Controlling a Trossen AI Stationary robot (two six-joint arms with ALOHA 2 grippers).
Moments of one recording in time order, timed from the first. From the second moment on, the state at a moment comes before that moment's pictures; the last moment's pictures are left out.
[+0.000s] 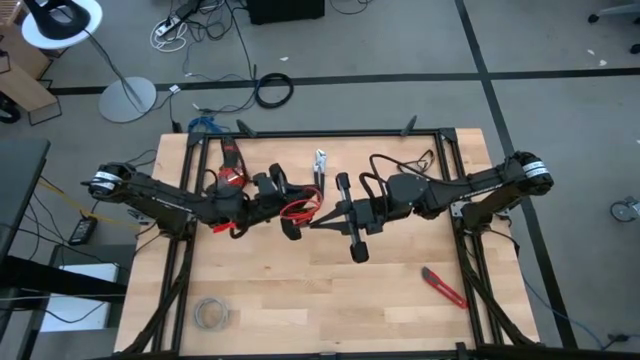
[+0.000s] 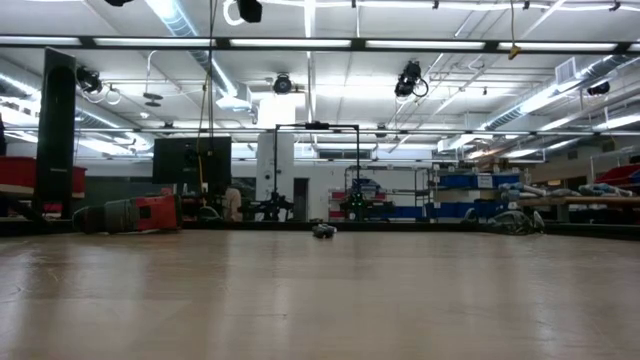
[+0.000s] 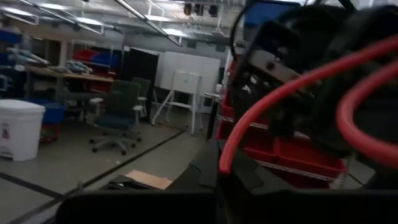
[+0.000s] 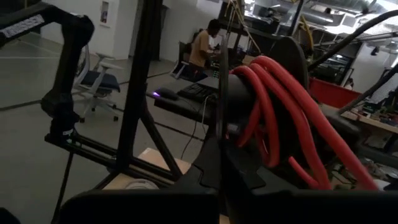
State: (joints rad) left arm -0.18 1.35 0.81 0.86 -0.48 -0.06; right arm 0.23 1.47 1.26 0.28 0.00 -0.28
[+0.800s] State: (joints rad) left arm -0.19 1.21 0.81 0.86 -0.43 0.13; right arm 0.29 1.47 1.26 0.11 0.00 -0.23
